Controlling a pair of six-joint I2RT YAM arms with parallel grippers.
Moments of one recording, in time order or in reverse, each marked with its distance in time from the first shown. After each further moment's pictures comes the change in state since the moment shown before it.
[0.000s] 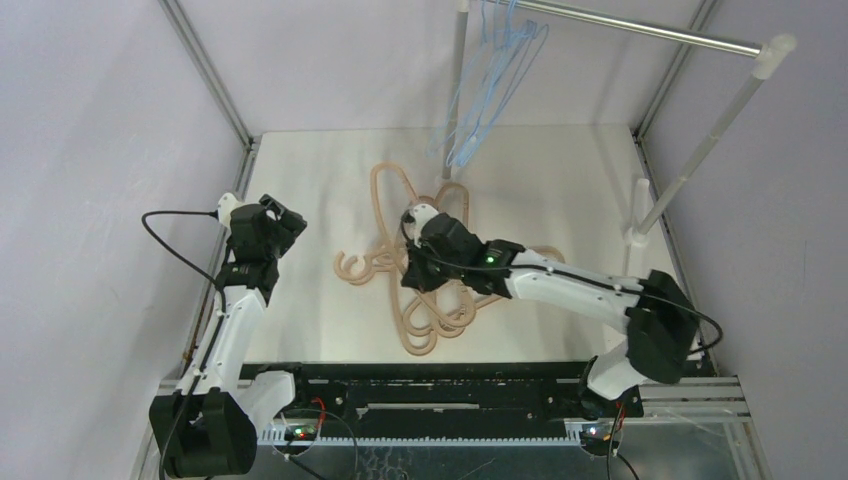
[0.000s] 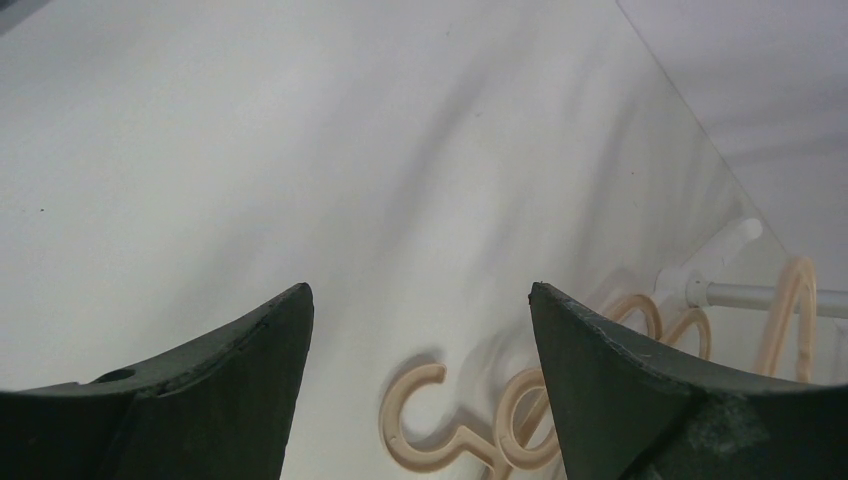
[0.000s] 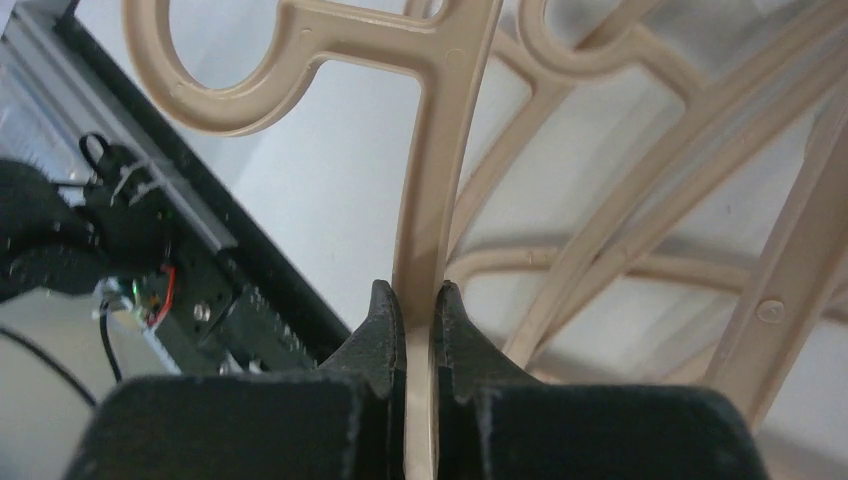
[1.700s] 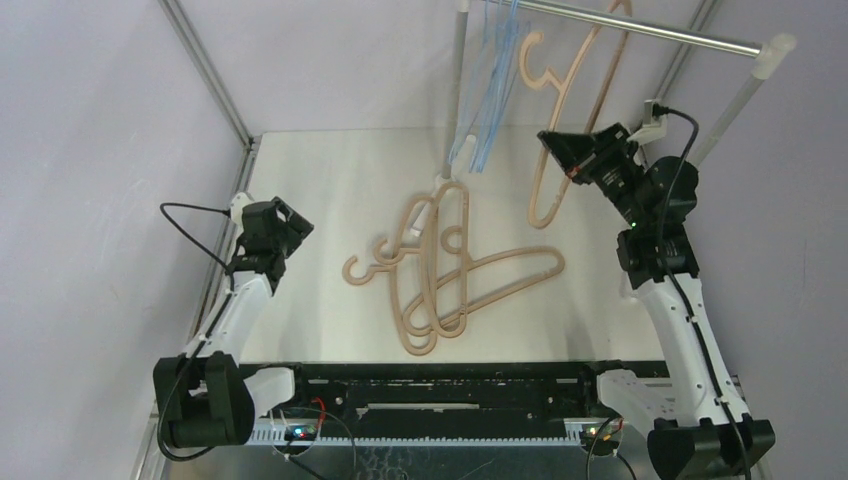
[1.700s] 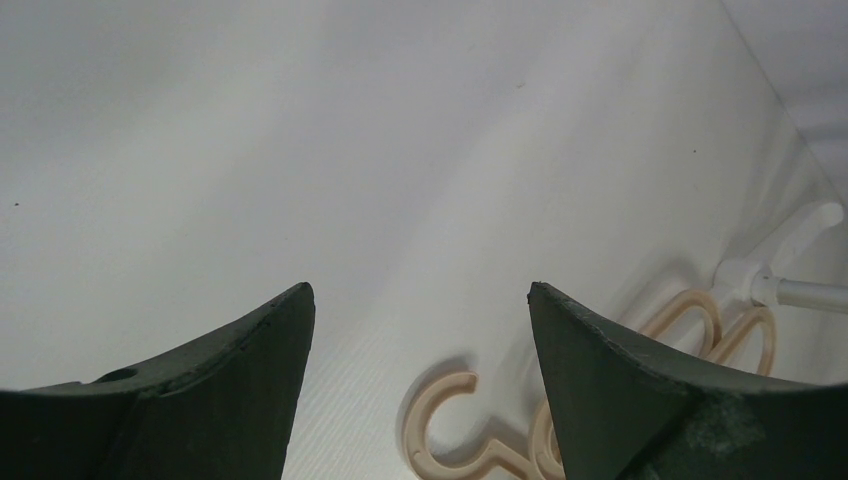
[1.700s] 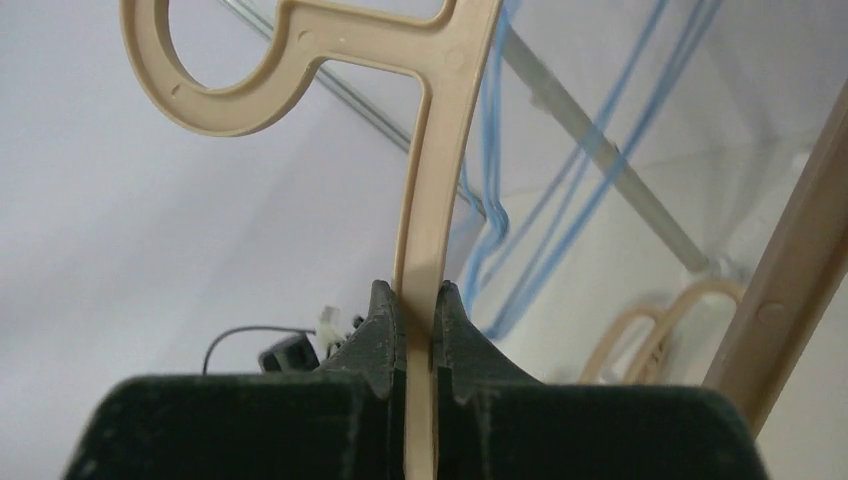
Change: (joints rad) left arm -0.011 0.132 -0.016 0.064 0.002 0.013; right arm -0.880 -0.610 -0.107 0.335 -0.391 0.487
